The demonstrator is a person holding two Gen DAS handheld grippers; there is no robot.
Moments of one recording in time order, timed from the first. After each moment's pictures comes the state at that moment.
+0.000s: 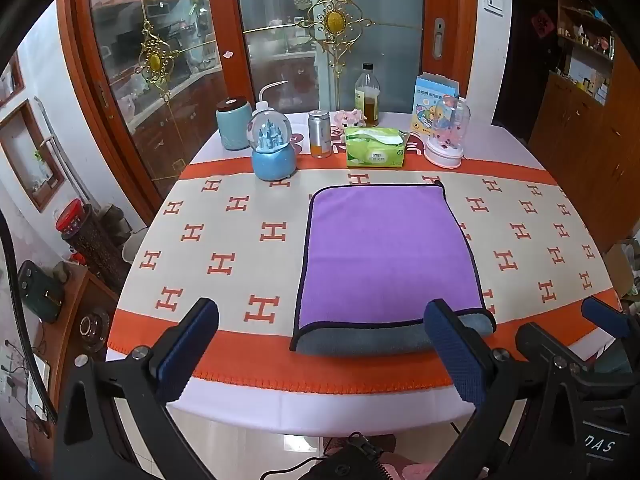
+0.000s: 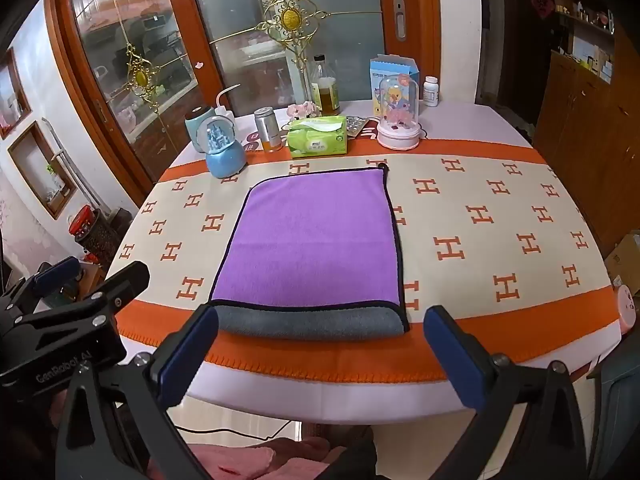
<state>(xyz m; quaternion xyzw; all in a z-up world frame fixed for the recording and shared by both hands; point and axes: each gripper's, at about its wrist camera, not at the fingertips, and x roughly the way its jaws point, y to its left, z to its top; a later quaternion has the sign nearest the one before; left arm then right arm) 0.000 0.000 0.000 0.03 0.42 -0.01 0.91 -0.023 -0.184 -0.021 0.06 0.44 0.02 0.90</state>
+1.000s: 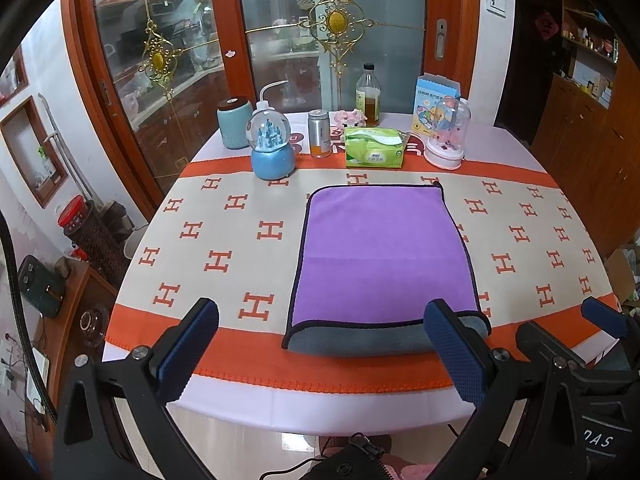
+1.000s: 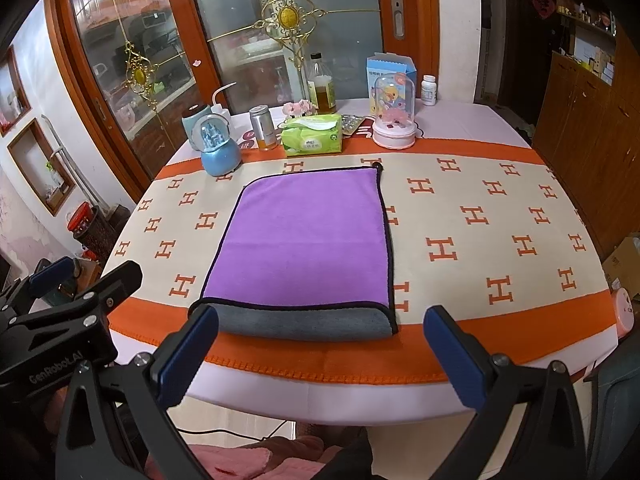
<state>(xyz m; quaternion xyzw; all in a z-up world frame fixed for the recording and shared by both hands) -0.002 -0.011 0.003 0.03 0.42 -0.01 0.91 -0.022 -0.185 -0.022 0.05 0.44 0.02 0.90</state>
